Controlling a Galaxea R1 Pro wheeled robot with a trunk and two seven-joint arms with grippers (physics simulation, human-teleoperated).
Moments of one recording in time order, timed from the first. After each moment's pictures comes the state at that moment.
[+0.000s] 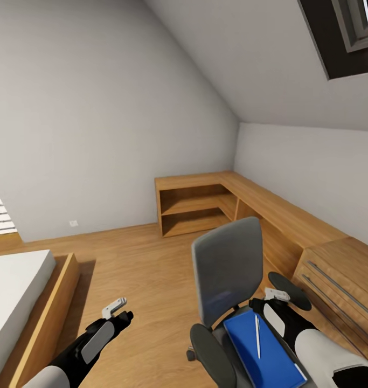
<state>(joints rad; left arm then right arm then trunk) -0.53 0.11 -0.41 -0.62 1.04 0.21 0.40 -0.74 -0.12 0.21 -0.31 -0.47 0.28 -0.22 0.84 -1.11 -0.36</state>
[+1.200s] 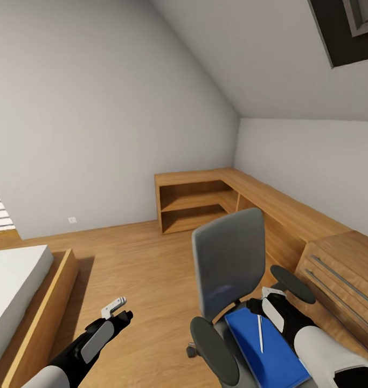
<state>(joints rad) -0.53 0.11 -0.41 -0.62 1.04 0.21 0.40 -0.74 -0.12 0.21 -0.38 -0.48 0.45 -0.22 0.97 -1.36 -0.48</state>
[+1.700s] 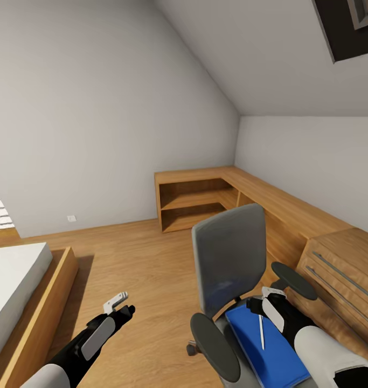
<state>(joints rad) -0.53 0.11 -0.41 -0.67 1.04 0.21 0.40 -0.74 -0.12 0.21 -0.38 -0.47 0.44 -0.22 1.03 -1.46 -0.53</state>
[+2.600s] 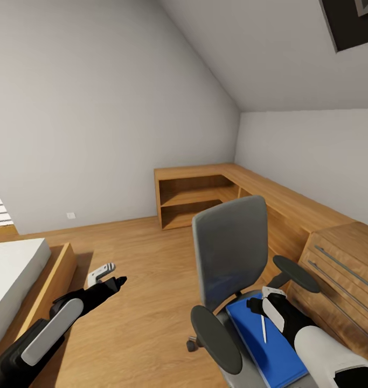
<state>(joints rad) -0.41 0.38 -0.42 -1.39 1.24 0.41 0.59 -0.74 -0.12 0.21 -0.38 -0.47 0.44 -0.22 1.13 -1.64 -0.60</state>
